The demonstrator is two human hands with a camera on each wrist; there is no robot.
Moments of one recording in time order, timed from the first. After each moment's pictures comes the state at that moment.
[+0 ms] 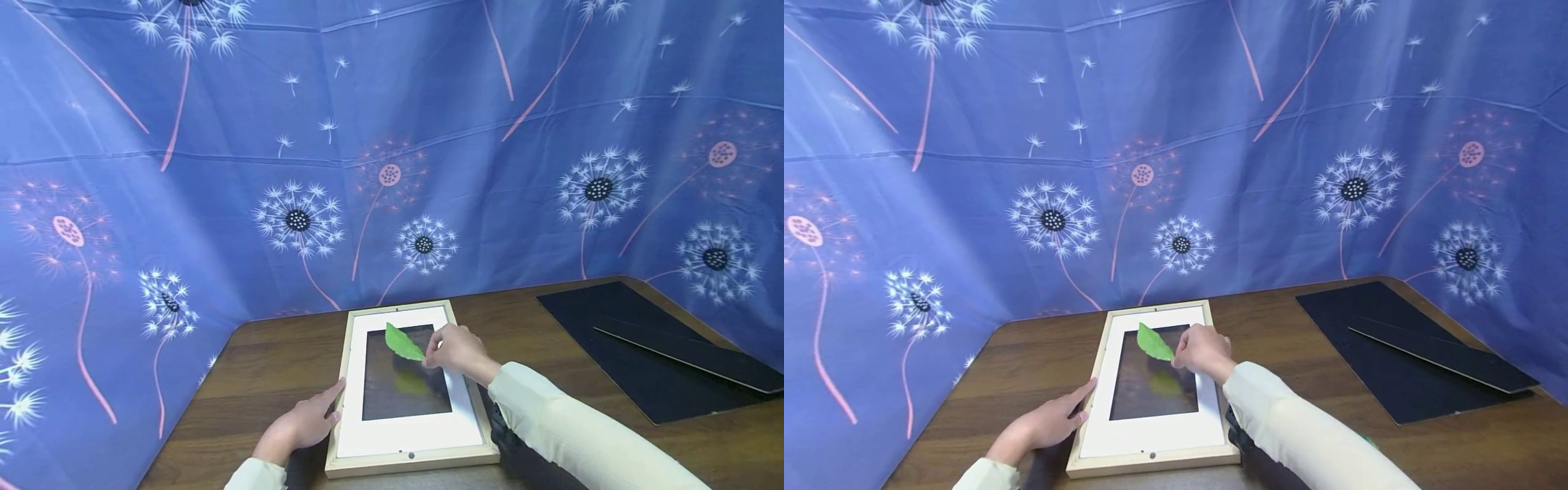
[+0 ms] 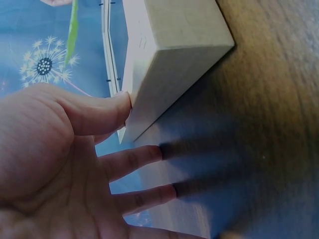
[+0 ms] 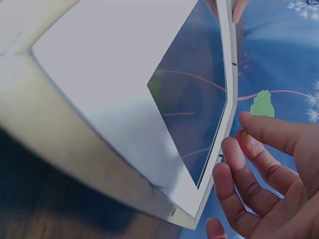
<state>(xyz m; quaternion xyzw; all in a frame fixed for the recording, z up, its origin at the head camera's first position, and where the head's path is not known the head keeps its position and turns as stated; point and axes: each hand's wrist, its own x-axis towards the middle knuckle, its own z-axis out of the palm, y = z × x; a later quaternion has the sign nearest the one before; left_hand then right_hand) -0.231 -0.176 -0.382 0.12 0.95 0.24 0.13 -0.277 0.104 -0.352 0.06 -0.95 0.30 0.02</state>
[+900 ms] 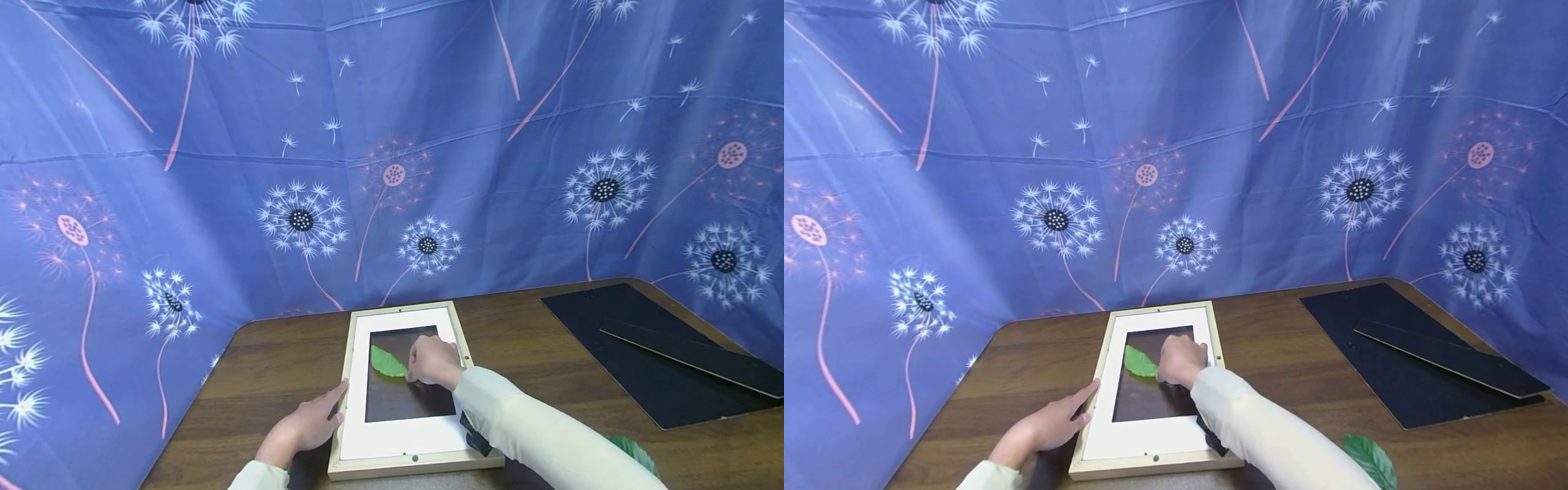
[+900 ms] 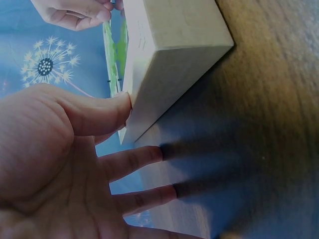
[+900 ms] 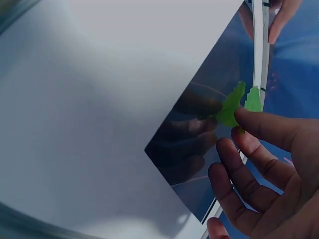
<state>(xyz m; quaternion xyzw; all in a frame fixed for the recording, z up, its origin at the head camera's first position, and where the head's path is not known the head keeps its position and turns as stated) -0.231 -0.177 -0.386 0.13 0.96 0.24 0.11 -0.287 0.060 -0.373 0.10 -0.97 0.23 0.01</state>
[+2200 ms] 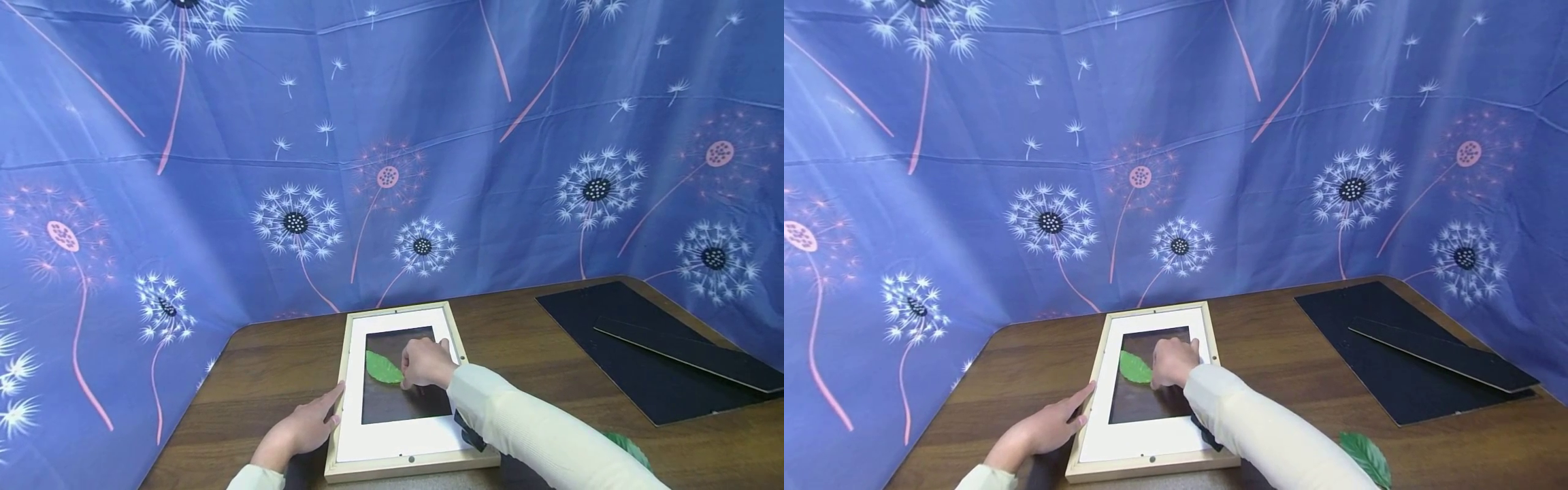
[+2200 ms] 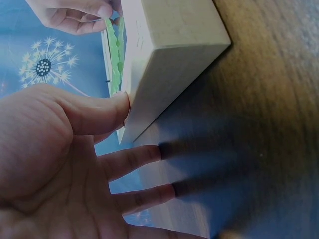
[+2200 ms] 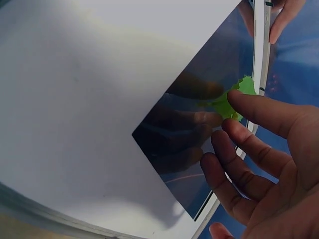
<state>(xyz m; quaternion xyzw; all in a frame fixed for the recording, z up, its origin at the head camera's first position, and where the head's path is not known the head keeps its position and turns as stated) -0.234 -0.176 -0.385 0.12 0.96 0.23 0.13 -0.283 0.060 -0.368 0.15 -0.96 0.22 0.00</state>
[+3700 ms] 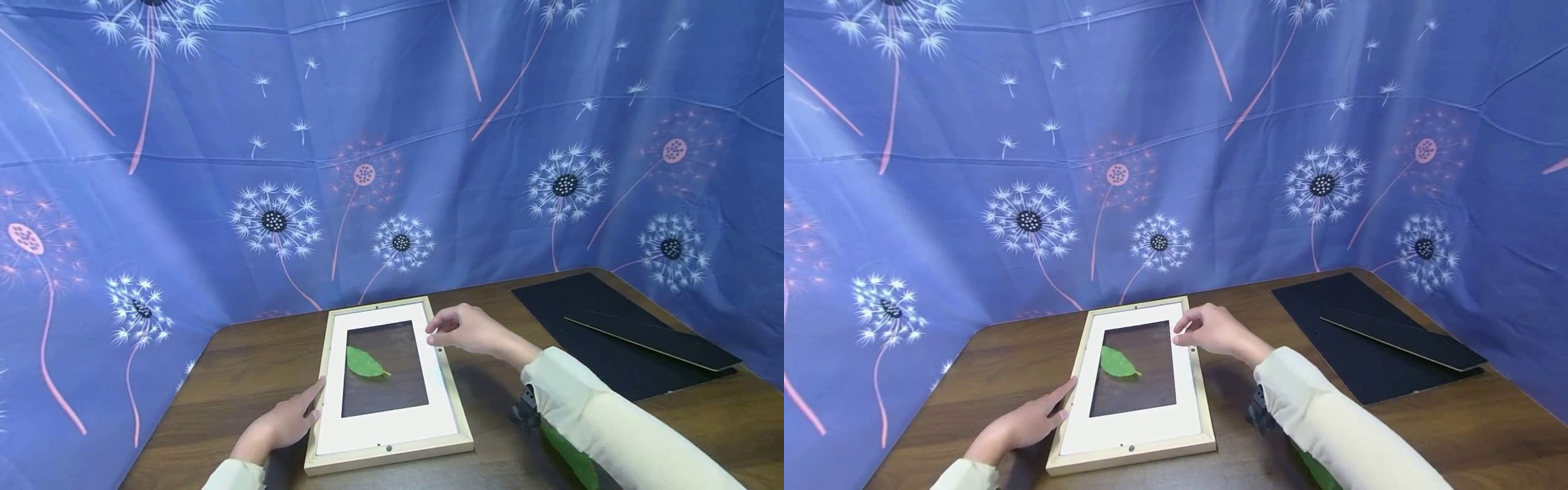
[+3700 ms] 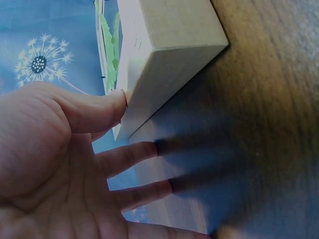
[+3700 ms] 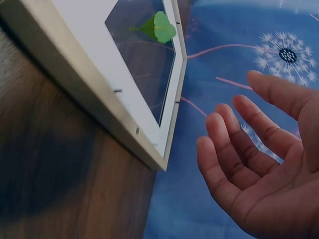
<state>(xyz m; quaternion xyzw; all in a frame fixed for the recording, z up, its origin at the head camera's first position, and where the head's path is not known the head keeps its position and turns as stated) -0.233 -0.177 -0.385 0.12 0.96 0.23 0.14 -0.260 0.171 -0.318 0.18 -0.89 0.41 -0.04</state>
